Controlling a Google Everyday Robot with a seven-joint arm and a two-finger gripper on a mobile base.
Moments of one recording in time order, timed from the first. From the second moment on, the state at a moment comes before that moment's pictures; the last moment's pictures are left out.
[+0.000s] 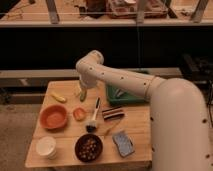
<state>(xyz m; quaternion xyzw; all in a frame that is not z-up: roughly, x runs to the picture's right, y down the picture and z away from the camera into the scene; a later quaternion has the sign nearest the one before) -0.108 0.009 0.858 -0.06 -0.25 -0.80 0.53</state>
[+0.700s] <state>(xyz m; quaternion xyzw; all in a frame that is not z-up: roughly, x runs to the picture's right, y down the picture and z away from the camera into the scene) -0.148 0.005 0.938 -0.09 -0.26 -0.79 0.55</state>
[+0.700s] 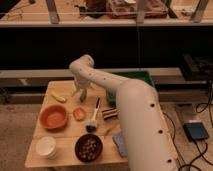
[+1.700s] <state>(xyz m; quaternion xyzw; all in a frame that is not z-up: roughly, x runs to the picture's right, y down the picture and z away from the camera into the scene) -0.154 0.026 0.984 -0.12 -0.28 -0.77 0.56</state>
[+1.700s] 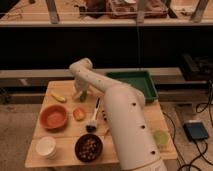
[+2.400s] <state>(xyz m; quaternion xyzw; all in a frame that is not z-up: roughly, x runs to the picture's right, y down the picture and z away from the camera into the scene) -0.154 0.036 0.989 -0.13 -0.30 -0.77 0.55</state>
